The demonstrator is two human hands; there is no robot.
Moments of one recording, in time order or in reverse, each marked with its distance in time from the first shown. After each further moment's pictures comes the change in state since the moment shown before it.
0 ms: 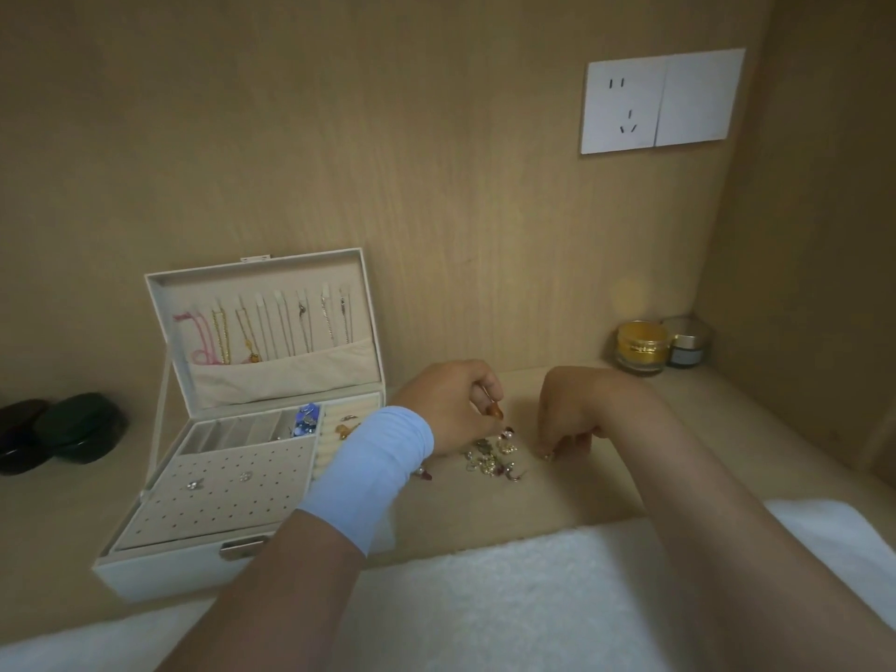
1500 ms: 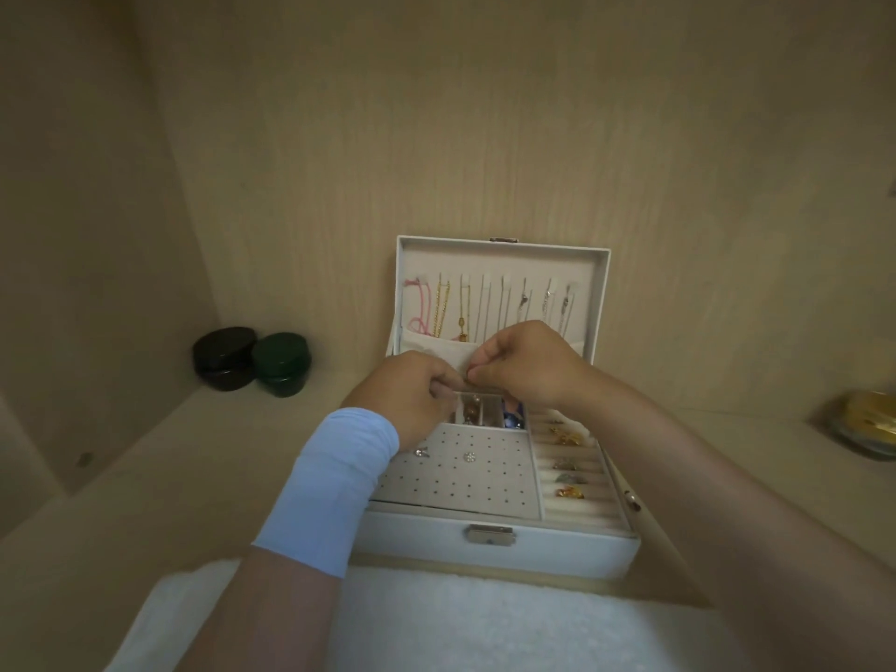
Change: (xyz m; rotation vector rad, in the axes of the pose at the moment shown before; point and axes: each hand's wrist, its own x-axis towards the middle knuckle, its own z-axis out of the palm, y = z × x) left_hand -0.112 -0.173 -0.129 -0.020 0.261 -0.263; right_hand 0.022 -0.257 0.028 0.537 0.247 -0.577
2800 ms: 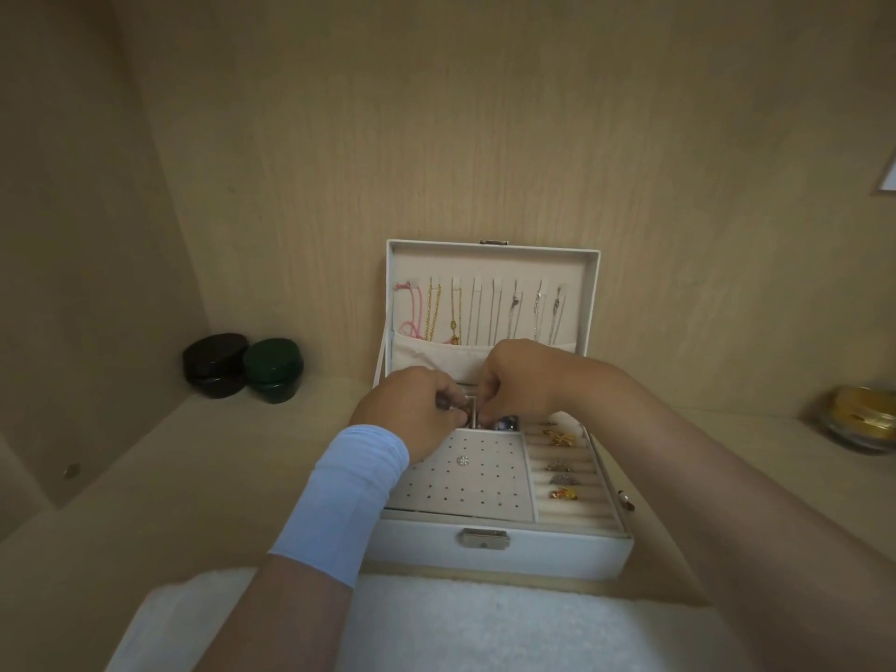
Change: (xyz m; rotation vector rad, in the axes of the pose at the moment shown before) left_hand 0.002 0.003 0.017 0.049 0.013 -0.010; right_hand 0.008 0.003 -0.008 -0.600 -0.288 -0.081
